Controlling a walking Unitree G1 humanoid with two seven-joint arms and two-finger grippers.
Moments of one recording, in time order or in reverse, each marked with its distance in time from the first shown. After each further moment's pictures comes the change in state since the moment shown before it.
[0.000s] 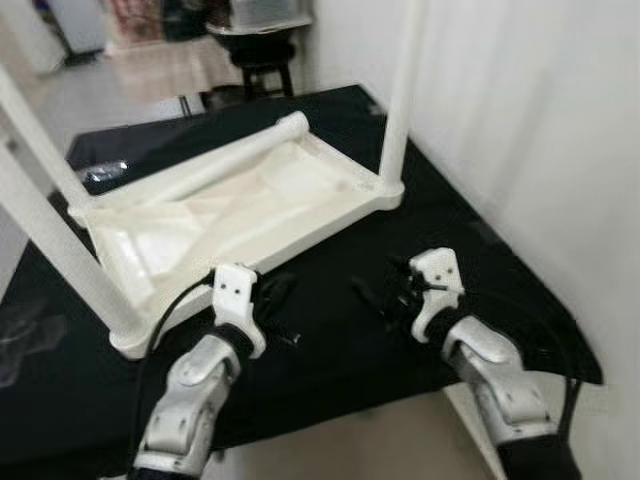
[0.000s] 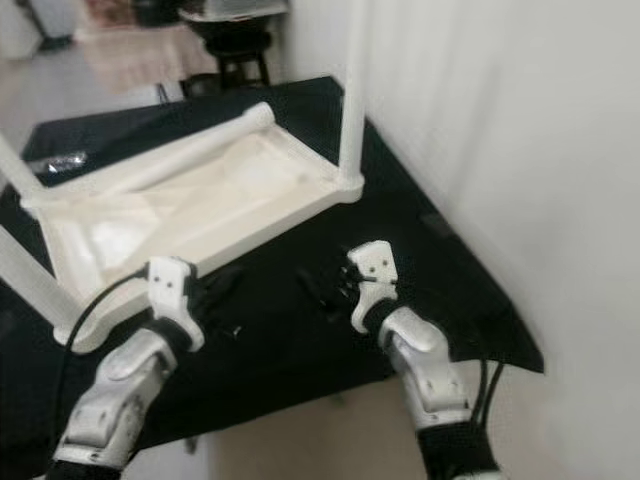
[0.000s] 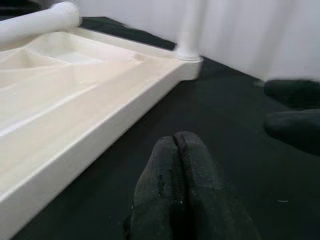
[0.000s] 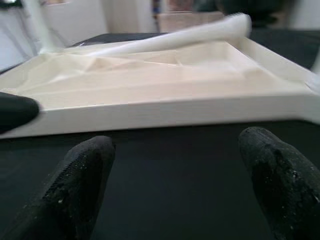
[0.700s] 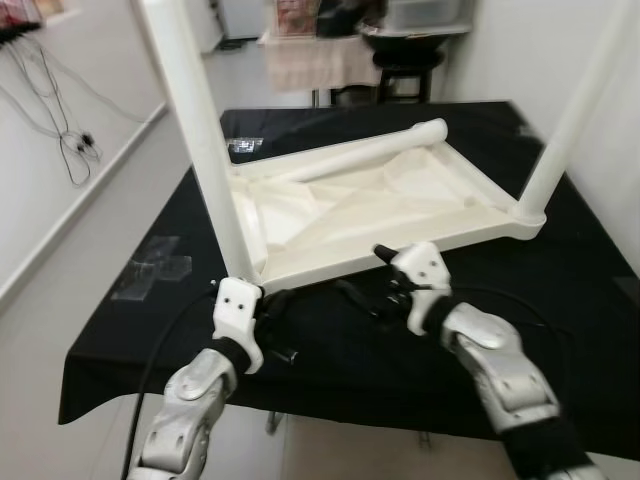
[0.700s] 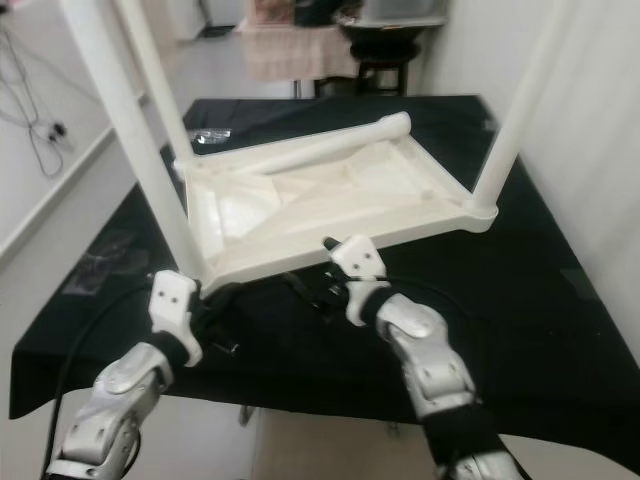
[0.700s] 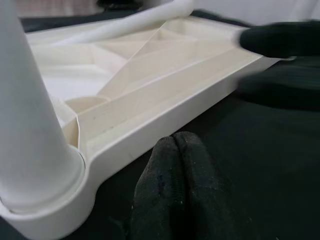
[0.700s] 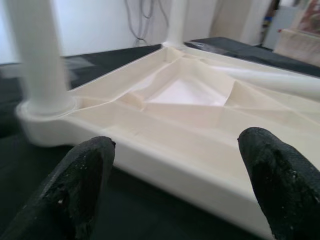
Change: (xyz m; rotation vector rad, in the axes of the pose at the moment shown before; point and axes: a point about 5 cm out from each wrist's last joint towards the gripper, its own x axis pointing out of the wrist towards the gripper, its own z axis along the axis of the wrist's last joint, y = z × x) left arm 0.000 -0.016 0.004 0.076 0.000 -0.112; right arm 0.011 -0.025 0.020 -0.203 0.067 -0.025
